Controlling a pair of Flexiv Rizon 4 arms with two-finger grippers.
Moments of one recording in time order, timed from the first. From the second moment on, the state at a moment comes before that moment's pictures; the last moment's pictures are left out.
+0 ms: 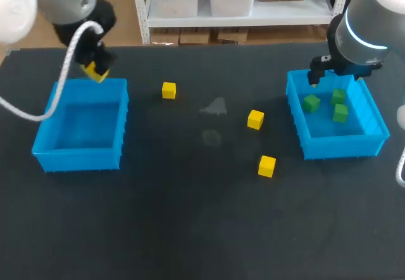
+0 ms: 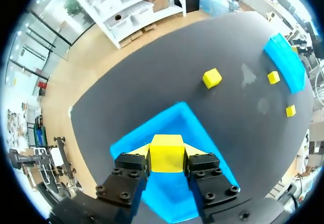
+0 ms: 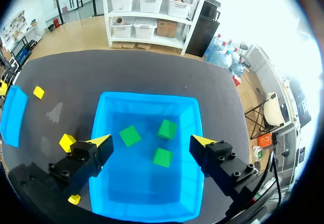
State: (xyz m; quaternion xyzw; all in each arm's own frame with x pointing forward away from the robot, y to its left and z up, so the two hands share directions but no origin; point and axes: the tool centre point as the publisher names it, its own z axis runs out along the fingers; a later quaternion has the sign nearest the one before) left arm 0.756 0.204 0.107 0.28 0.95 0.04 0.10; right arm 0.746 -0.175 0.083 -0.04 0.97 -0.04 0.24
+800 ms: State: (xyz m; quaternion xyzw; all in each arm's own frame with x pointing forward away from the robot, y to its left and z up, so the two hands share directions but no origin) left arm 0.734 0.208 0.094 0.33 0.94 0.02 0.13; right arm 0.746 -0.175 0.083 -0.04 0.97 -0.04 0.24
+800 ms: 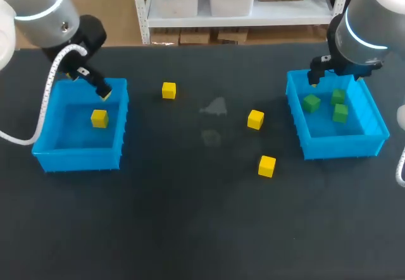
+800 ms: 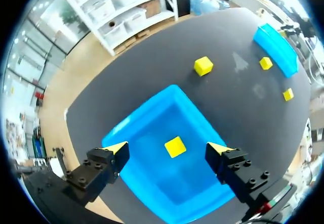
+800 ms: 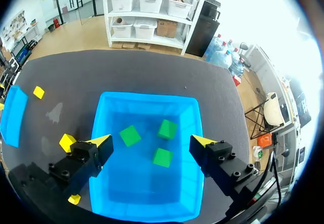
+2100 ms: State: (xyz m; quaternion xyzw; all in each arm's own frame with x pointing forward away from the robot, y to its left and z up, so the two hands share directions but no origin) left arm 0.797 0.066 0.063 0.67 0.74 0.00 0.08; right arm 0.746 -0.175 0.083 -0.04 0.97 -0.04 0.24
